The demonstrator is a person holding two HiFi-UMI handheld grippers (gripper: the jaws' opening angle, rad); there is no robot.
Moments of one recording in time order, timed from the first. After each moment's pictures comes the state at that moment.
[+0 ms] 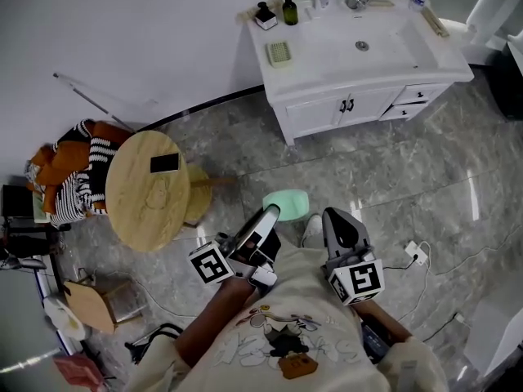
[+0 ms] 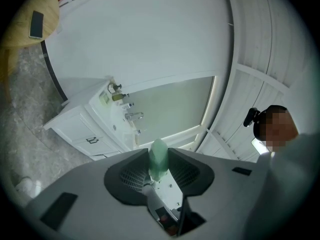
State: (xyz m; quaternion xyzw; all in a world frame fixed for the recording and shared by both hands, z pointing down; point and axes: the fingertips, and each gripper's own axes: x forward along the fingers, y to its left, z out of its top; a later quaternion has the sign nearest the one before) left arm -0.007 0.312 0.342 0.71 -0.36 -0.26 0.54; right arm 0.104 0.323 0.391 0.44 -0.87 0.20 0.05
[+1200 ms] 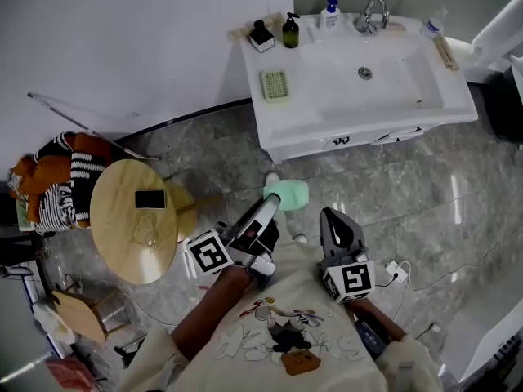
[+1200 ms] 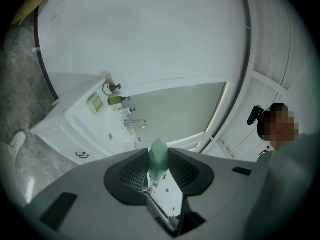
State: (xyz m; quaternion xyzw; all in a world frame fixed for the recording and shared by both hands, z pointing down) left arm -0.021 0.108 0.365 0.69 -0.34 -0.29 0.57; right arm 0.091 0.140 0.416 0.46 -0.87 0.17 0.10
